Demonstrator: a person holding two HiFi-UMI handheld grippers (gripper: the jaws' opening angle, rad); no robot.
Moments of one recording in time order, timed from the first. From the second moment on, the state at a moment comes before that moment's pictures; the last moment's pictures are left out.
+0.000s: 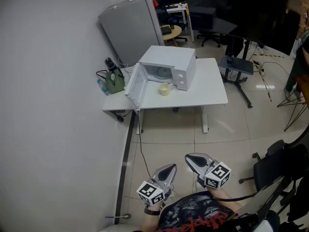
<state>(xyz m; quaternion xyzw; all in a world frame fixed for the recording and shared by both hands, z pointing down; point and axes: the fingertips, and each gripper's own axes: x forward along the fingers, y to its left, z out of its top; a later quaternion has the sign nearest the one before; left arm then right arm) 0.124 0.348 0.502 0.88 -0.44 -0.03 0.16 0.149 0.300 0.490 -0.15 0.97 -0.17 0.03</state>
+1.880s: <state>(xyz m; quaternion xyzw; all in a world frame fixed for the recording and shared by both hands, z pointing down) -0.011 0.349 0.515 0.90 -0.40 -0.03 0.17 0.037 0.305 0.515 -0.25 0.95 -0.21 0.01</state>
